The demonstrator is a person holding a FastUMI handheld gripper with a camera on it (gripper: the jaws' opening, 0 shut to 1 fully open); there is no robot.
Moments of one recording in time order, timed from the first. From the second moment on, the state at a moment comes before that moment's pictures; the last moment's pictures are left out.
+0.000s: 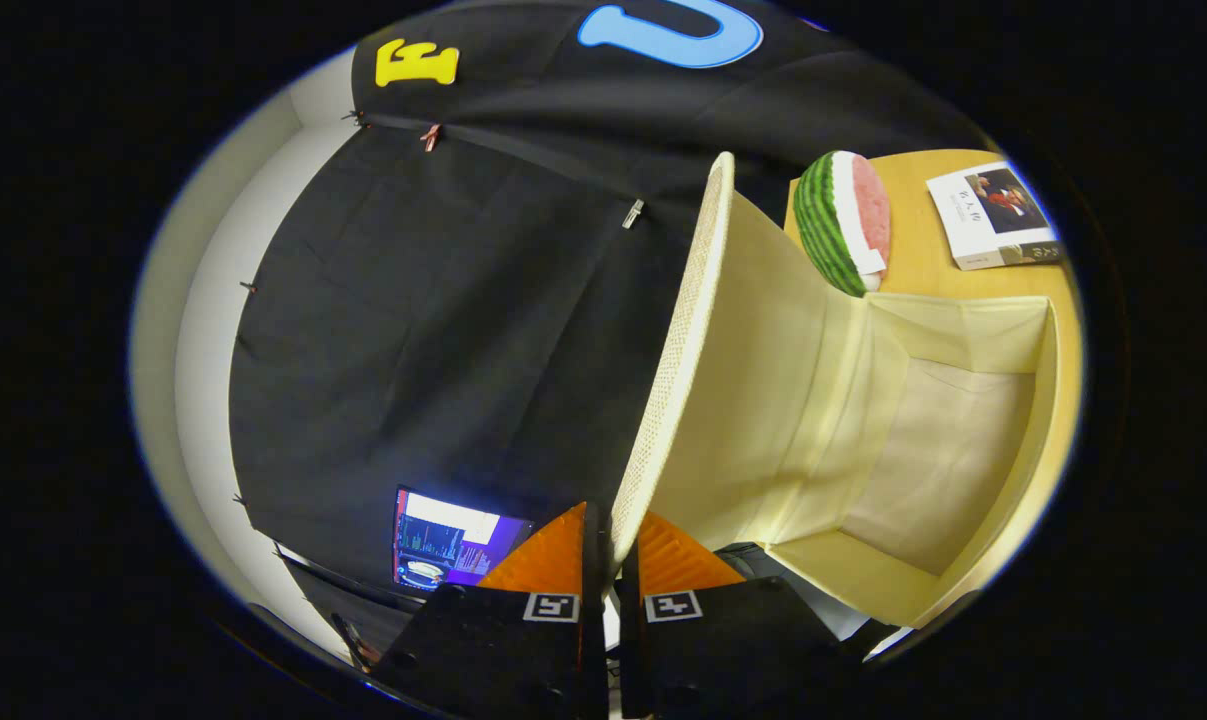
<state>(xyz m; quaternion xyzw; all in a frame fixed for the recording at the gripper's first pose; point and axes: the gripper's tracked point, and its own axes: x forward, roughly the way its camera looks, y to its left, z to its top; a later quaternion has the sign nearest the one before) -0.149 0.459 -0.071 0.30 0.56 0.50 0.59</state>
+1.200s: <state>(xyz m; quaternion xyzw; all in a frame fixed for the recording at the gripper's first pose) -0.111 0.432 -0.113 0.10 0.45 0.44 0.77</state>
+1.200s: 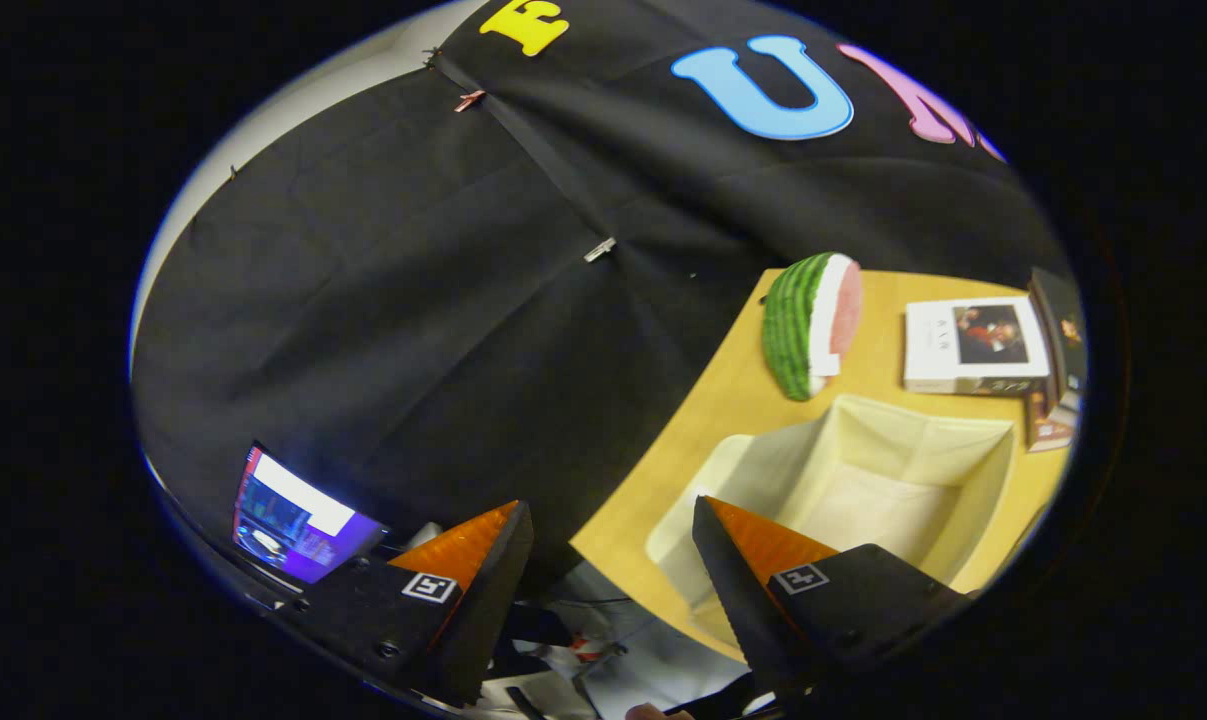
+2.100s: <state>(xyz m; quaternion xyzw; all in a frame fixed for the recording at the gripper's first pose) -0.047 0.073 -0.181 -0.02 0.45 0.19 0.88</state>
